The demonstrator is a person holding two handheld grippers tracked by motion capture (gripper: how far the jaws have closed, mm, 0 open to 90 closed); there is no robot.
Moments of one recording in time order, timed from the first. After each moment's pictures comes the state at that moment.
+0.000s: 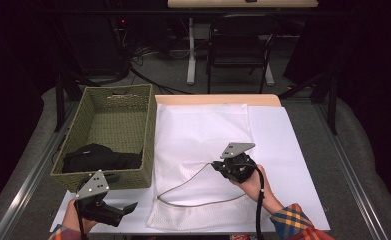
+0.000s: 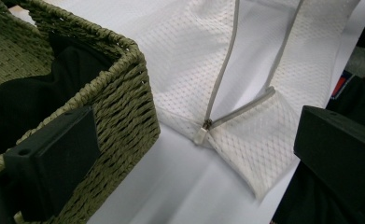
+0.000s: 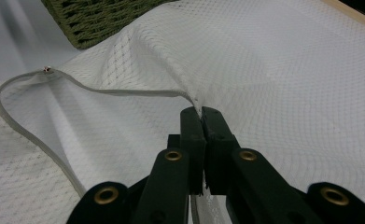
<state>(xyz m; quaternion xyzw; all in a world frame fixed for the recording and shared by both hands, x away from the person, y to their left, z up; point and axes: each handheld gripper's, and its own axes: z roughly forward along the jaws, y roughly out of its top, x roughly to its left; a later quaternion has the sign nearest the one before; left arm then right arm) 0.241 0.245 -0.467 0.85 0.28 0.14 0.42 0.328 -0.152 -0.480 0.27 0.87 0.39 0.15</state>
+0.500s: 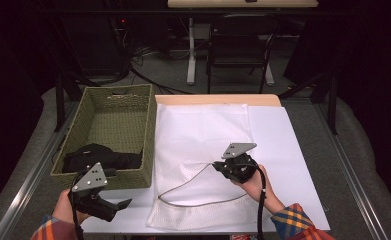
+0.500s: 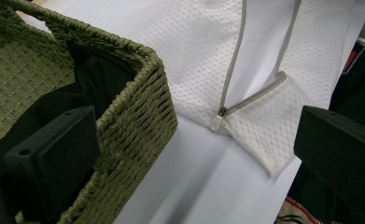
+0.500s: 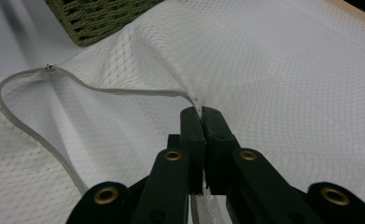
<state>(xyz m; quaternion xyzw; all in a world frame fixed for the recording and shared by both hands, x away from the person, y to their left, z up) 0.252 0.250 -0.443 0.88 0.25 0.15 0.37 0.328 -0.155 -0.481 0.27 0.87 0.39 0.15</state>
